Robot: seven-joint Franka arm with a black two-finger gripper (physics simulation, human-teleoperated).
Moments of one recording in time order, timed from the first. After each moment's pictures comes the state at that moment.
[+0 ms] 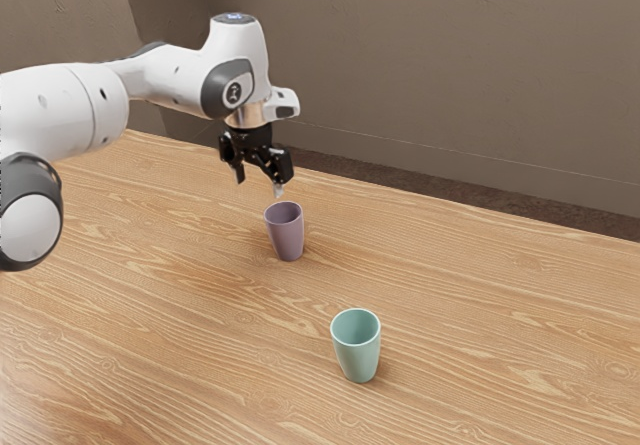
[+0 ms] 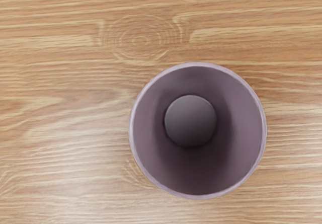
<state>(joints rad) 0.02 0.57 -0.03 -1.32 0.09 1.90 0.04</state>
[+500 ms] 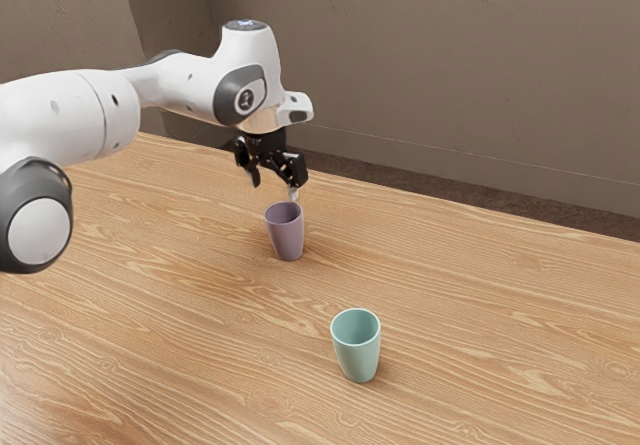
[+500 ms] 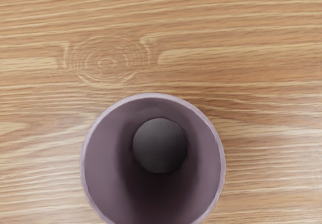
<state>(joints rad) 0.02 0.61 -0.07 -1.29 0.08 1.93 0.03</state>
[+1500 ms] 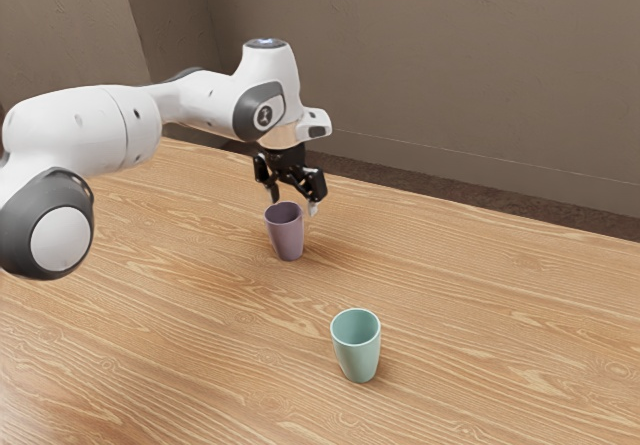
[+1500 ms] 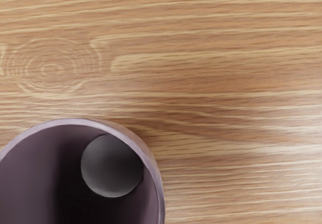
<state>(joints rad) 0.02 0.70 -0.11 -1.22 0.08 1.94 -0.01</state>
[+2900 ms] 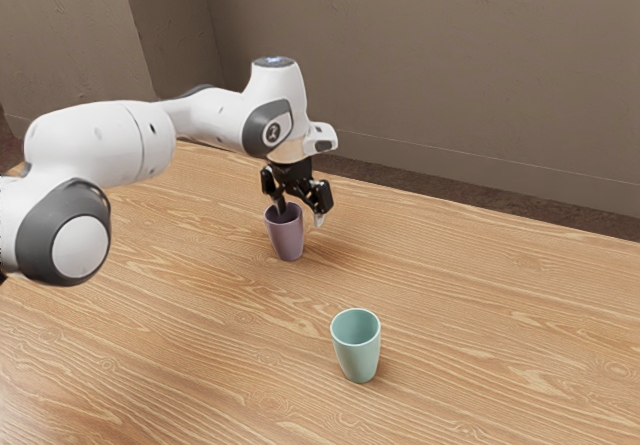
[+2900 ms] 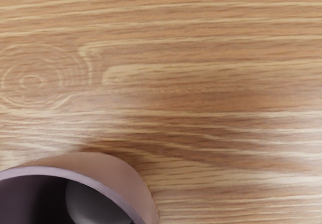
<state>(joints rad) 0.02 0.79 -0.11 -1.17 0.09 1.97 -0.02</state>
